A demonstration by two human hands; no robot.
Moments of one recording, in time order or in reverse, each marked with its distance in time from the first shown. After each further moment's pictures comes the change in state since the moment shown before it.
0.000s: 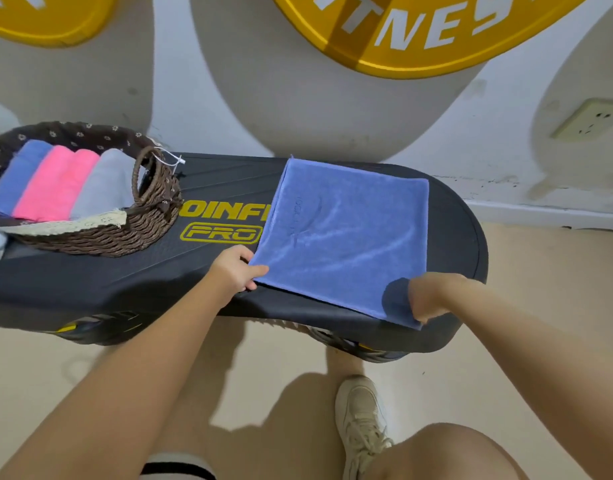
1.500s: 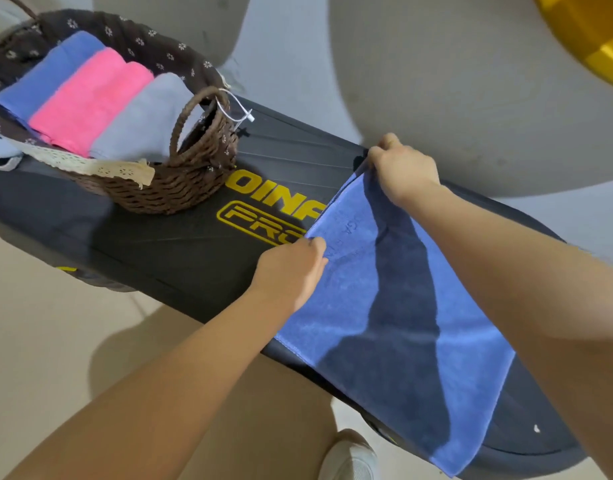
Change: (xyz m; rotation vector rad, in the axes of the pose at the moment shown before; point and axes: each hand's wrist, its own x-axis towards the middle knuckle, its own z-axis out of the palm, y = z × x) left_hand 0.047 0.017 0.017 0.842 0.208 0.331; right_hand 0.157 -0.123 -0.218 -0.004 0.903 -0.333
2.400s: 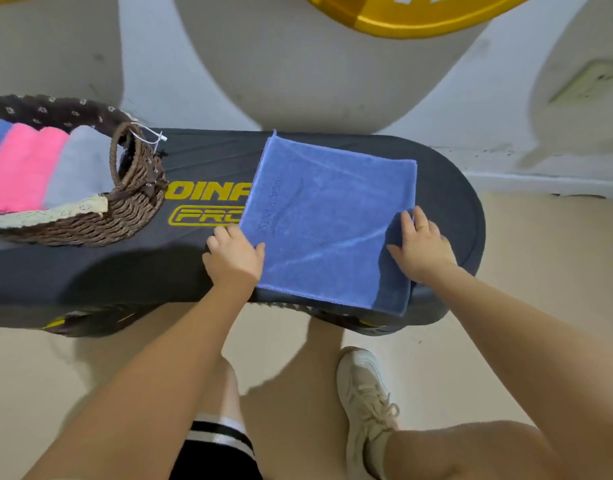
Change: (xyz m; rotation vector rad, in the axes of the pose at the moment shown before) left_hand -0.052 0.002 0.003 -0.059 0.053 -0.270; right_hand -0.278 0.037 0.034 0.223 -0.226 0.618
